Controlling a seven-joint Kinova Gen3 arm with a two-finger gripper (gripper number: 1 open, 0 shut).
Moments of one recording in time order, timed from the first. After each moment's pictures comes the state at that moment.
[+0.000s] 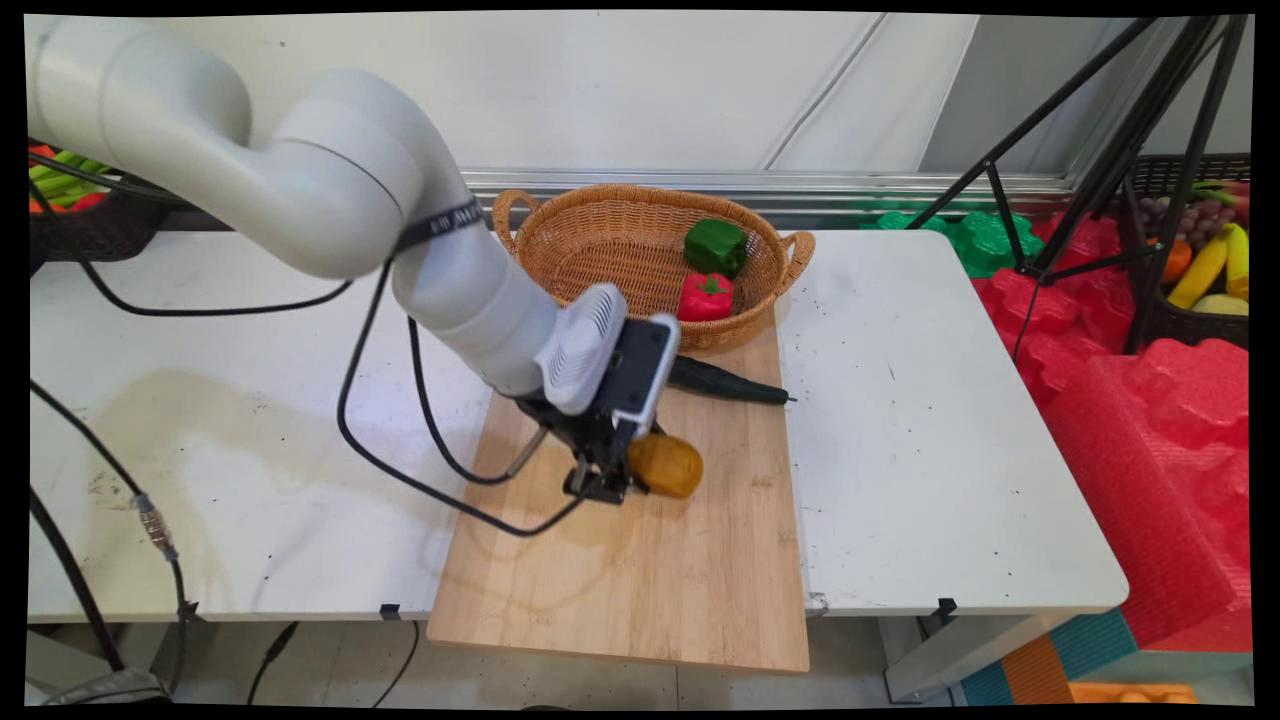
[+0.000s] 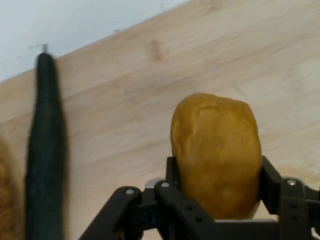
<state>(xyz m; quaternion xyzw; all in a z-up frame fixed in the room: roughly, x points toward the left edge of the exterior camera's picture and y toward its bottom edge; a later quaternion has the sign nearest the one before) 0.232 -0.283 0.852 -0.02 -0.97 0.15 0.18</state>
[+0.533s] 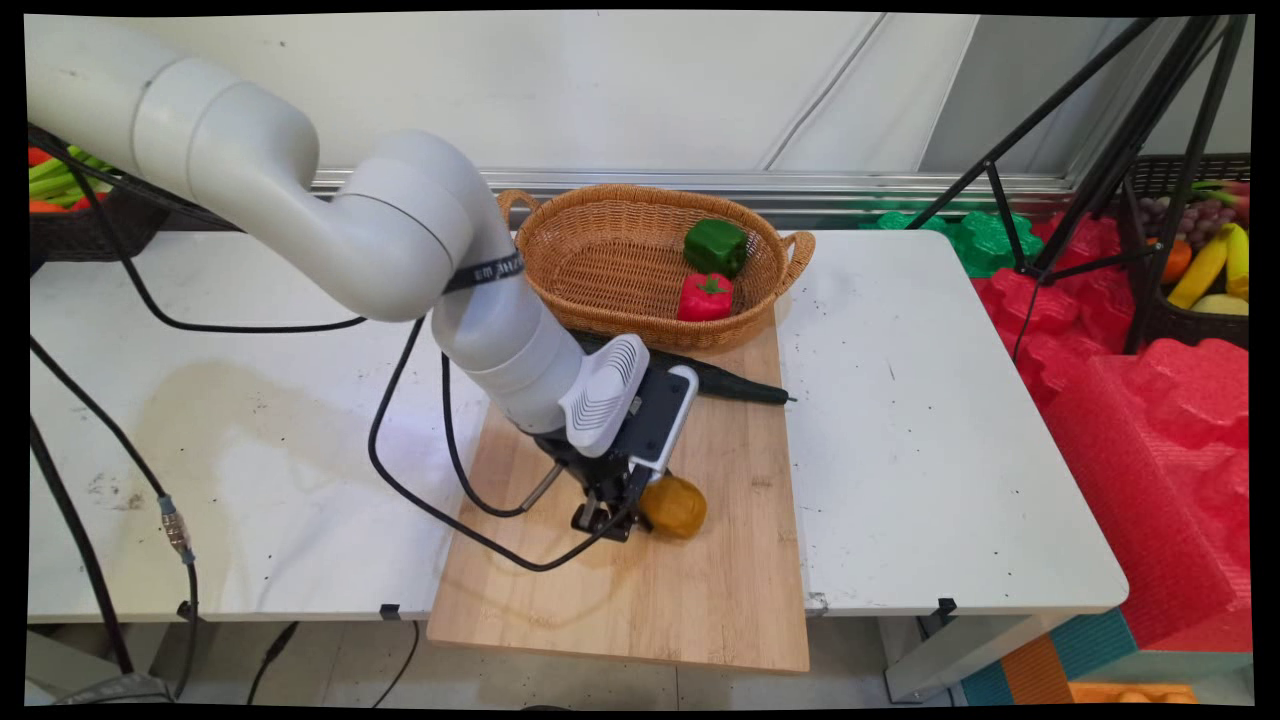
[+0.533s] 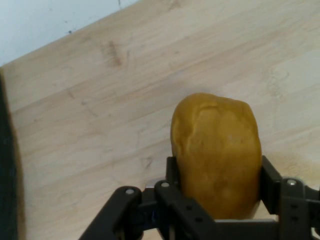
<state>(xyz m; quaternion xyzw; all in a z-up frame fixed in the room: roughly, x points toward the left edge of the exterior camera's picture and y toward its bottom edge) 0.217 -0.285 0.820 -0.03 -0.98 0.12 0.17</state>
